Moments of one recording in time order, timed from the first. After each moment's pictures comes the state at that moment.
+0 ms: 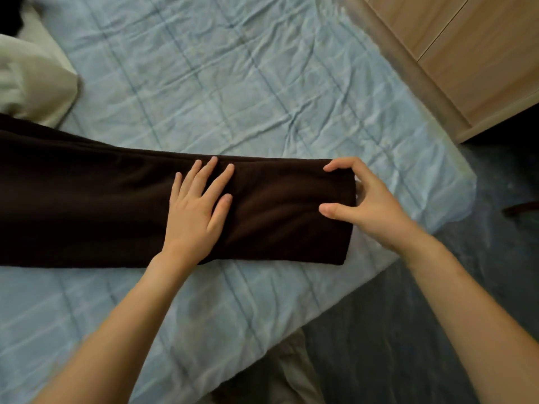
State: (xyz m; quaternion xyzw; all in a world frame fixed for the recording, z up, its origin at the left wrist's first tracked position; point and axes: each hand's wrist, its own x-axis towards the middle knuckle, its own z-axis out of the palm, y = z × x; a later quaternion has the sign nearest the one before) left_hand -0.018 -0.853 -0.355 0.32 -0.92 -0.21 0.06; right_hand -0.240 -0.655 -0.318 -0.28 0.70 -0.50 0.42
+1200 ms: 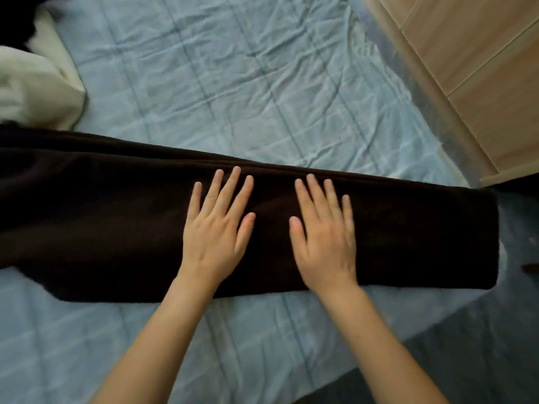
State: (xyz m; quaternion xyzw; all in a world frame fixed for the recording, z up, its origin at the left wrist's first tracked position) left_hand -0.080 -0.879 -0.385 0.34 -0.94 -0.05 0.03; right_hand -0.221 -0.750 -0.366 -0.46 0.86 -0.18 0.09
